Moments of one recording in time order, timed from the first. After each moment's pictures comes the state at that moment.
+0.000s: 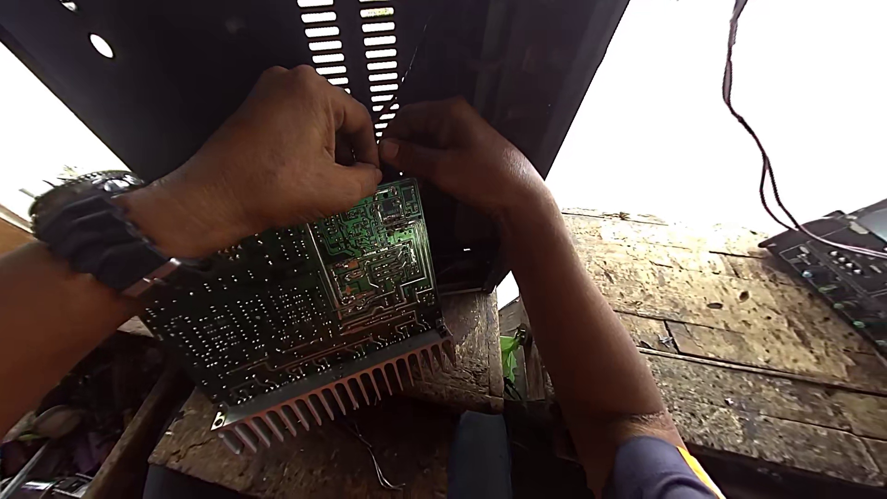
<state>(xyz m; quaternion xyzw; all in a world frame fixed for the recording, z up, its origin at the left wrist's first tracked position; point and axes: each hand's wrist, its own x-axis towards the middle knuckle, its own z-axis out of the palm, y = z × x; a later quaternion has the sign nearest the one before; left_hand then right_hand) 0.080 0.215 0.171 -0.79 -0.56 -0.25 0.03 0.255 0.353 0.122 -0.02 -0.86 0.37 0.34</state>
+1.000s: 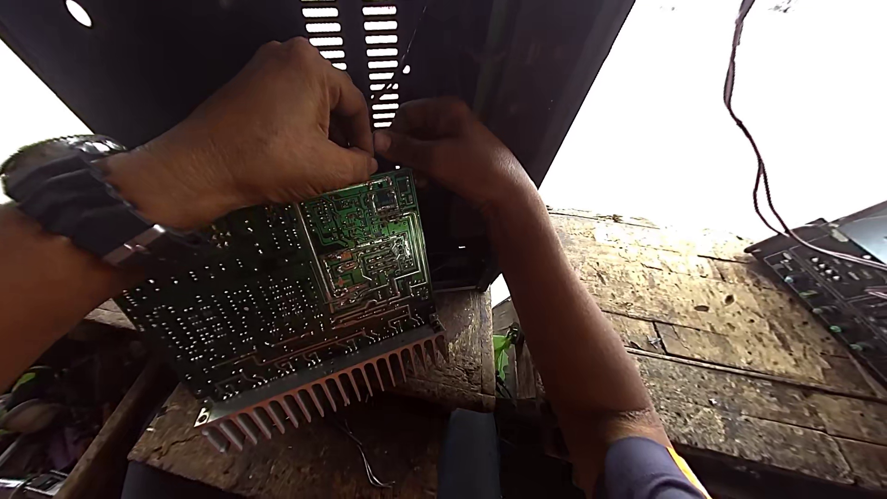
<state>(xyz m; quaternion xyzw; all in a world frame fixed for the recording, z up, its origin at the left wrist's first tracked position) 0.074 0.223 0.172 -0.78 -0.57 -0.25 0.00 0.249 0.356 0.115 -0.07 -0.83 0.45 0.33</state>
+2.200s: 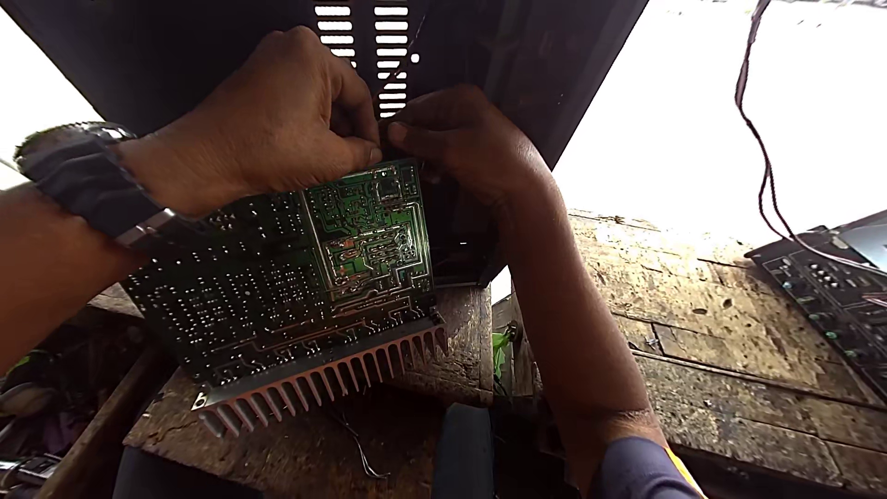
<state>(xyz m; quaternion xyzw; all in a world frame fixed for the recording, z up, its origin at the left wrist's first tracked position) 0.068 0.222 0.165 -0.78 -0.57 -0.27 -0.02 0.256 0.352 0.120 -0.08 -0.83 0.46 0.31</state>
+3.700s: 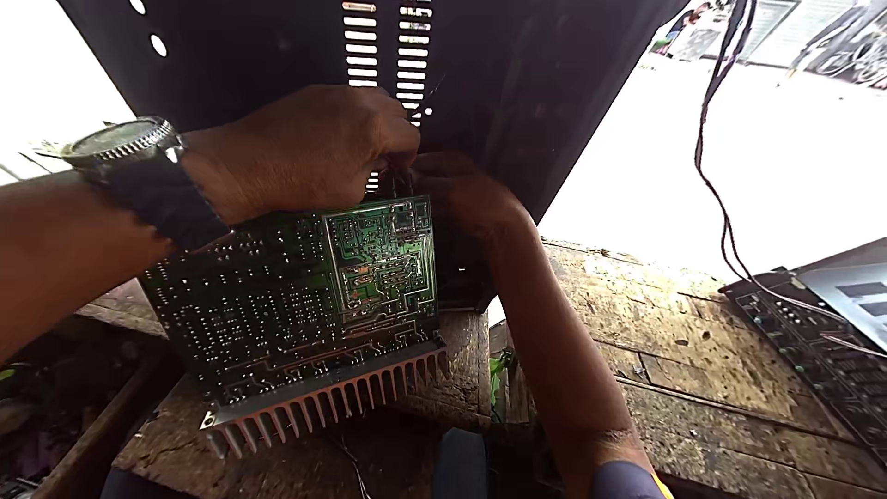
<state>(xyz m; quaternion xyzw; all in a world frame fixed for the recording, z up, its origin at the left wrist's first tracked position) 0.059 0.232 0.183 -0.88 -0.41 -0.11 0.20 0.248 0.361 0.108 -0.10 -0.76 0.59 0.26</state>
